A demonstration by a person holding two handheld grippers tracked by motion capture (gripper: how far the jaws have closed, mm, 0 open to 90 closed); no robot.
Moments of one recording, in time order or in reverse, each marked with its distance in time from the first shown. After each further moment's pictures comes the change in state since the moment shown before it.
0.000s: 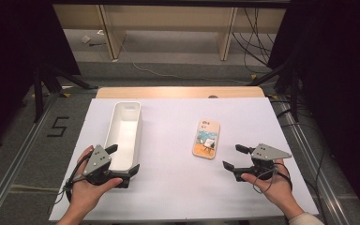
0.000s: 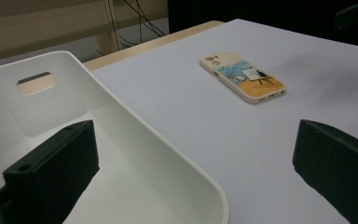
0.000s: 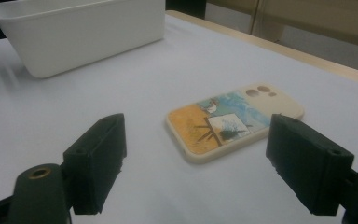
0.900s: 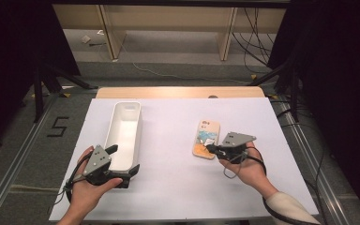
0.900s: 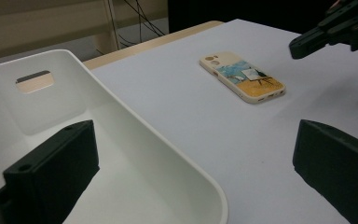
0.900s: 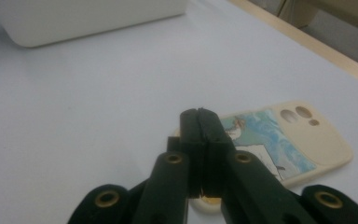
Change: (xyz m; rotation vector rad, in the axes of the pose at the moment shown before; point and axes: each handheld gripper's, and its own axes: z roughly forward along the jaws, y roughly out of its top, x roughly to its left) left arm 0.000 -0.001 0.000 0.000 -0.002 -0.008; right arm 0.007 0.034 0.073 0.161 0.064 -0.150
